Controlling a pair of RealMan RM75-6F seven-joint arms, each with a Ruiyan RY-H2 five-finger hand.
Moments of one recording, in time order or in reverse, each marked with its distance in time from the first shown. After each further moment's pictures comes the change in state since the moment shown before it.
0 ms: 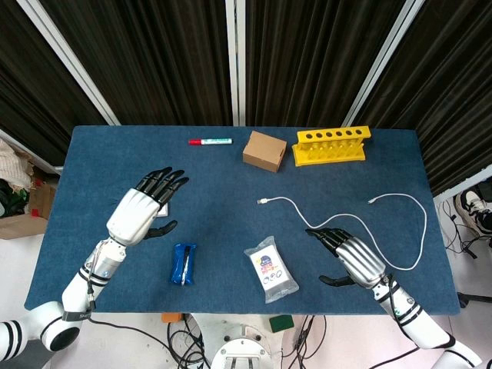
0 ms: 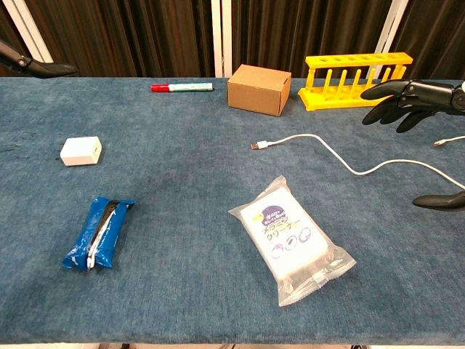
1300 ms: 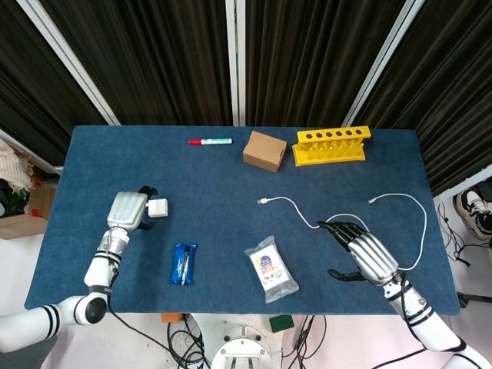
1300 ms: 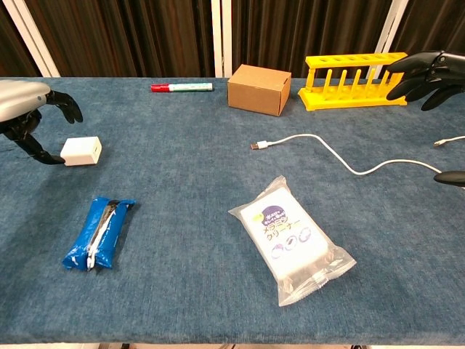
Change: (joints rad) left arm -0.042 -0.238 -0.045 0.303 -0.593 -0.283 0.299; right arm -0.033 0.052 0.019 -0.040 0.021 0.042 -0.020
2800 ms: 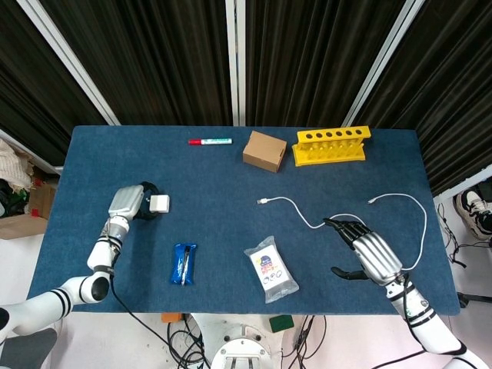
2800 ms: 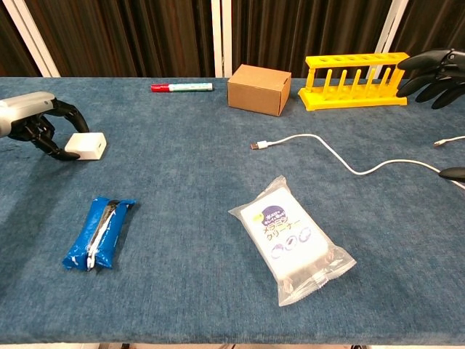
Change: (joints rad) left arm -0.051 -0.088 -0.054 0.288 -0.002 -0.233 -0.405; right arm -0.031 -0.002 0.017 -0.016 0.033 0.004 -0.031
